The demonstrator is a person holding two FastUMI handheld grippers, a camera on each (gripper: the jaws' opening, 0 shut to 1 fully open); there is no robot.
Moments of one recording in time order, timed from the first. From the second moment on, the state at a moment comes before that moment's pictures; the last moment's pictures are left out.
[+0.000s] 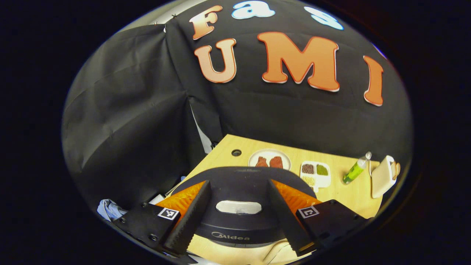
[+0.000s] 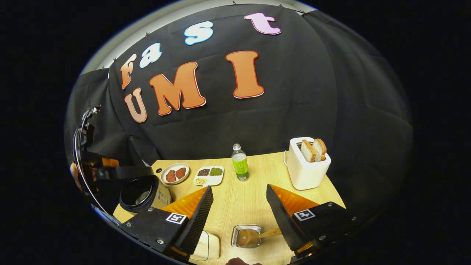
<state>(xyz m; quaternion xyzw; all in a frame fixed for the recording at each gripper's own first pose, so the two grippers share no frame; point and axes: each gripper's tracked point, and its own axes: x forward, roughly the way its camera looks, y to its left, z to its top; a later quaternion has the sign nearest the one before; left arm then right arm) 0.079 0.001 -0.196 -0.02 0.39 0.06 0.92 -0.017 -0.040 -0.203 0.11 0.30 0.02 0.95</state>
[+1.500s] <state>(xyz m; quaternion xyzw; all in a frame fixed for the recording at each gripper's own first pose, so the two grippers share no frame) 0.032 -0.012 -0.231 -0.07 0.45 0.02 0.89 0.002 -0.003 -0.142 0.06 0.22 0.06 0.97</state>
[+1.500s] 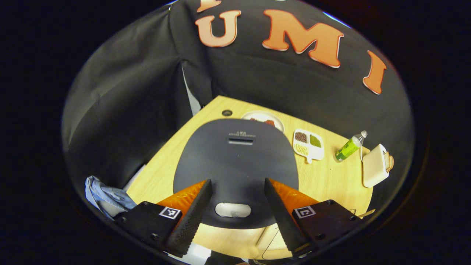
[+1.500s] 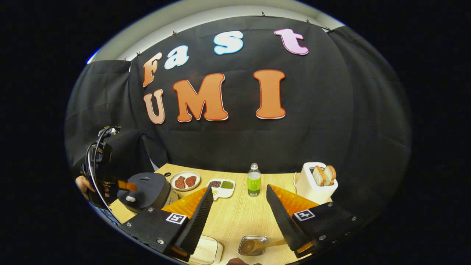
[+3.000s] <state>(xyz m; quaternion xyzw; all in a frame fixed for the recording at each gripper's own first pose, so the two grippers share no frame) -0.001 -0.049 0.013 -0.04 -0.01 -0.07 1.00 0.003 0.024 -0.047 0.02 0.06 0.05 1.00</state>
